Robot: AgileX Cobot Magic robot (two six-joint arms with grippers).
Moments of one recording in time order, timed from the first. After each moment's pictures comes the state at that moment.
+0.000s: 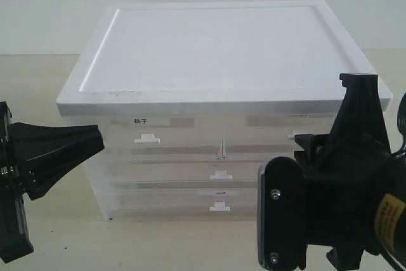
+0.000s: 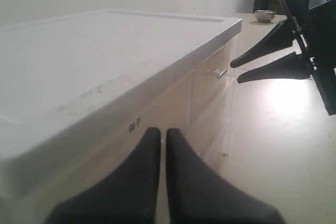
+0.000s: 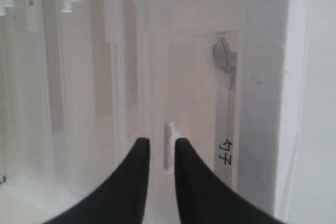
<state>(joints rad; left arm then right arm) -0.03 1.24 -0.19 1.11 -1.21 -0.50 1.34 1.13 -0.50 -1.35 0.93 0.50</state>
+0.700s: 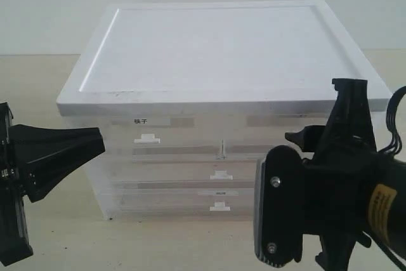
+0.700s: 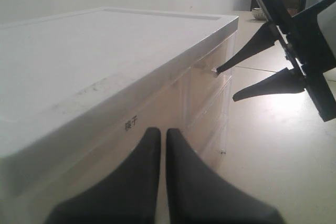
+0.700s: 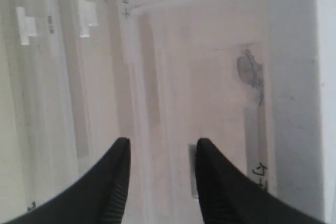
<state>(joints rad) -0.03 1.24 -0.19 1.12 -1.21 -0.50 1.21 1.13 -0.48 -1.36 0.73 0.53</state>
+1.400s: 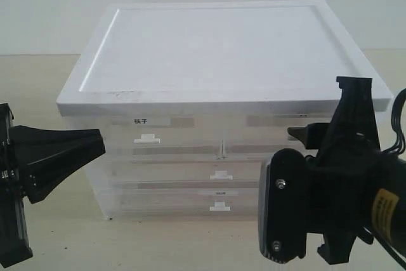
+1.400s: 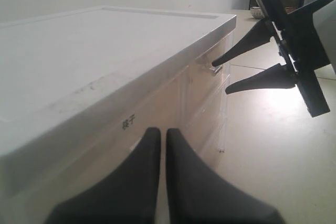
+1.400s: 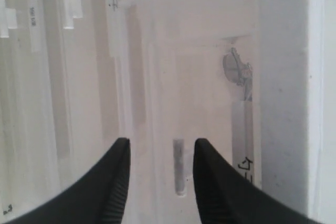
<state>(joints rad) -0.03 1.24 -0.19 1.13 -1.21 -0.50 1.21 1.13 -0.45 -1.47 0.74 0.61</state>
